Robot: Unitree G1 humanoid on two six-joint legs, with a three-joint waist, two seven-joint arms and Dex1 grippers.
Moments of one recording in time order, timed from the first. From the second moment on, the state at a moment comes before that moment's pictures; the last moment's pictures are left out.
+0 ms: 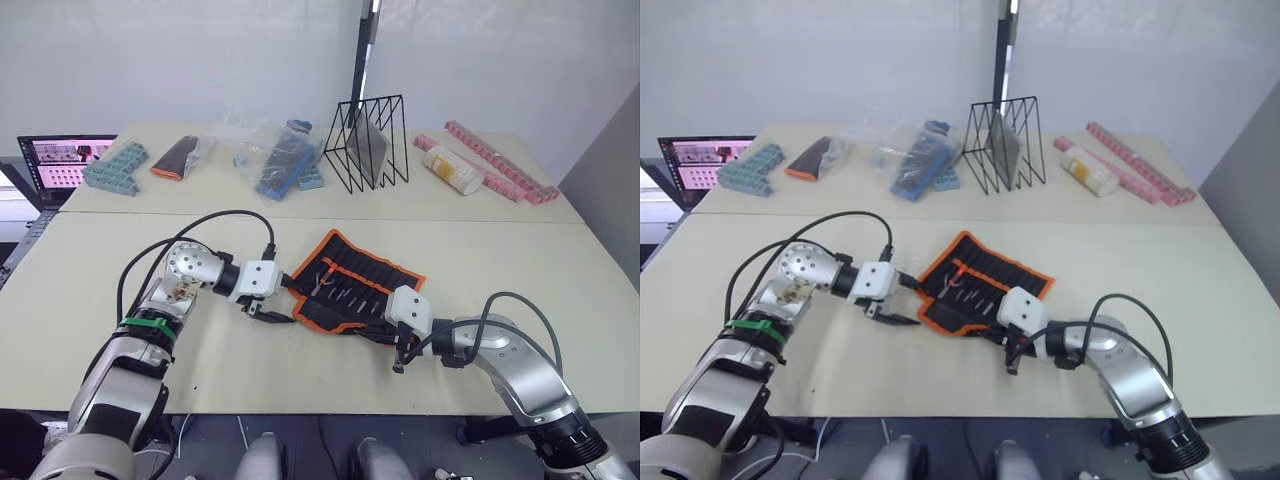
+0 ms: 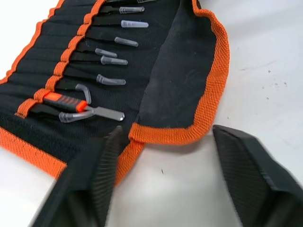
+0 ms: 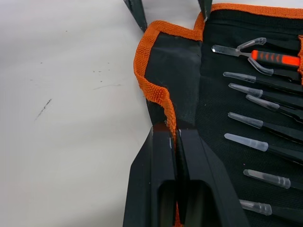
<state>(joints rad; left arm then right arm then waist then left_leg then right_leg) -0.81 0.54 -0.29 0.69 -0.03 -0.42 -1.44 -0.25 -0.62 0.23 -0.30 0.22 0.42 0.92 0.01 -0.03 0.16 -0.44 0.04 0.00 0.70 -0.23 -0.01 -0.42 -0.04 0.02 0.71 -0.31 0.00</state>
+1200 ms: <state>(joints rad) -0.57 0.62 -0.27 0.25 -0.16 -0.04 -1.44 -0.29 -0.65 0.24 -0.21 0.23 0.33 1.04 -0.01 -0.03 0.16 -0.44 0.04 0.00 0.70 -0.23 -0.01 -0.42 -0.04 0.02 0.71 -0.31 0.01</state>
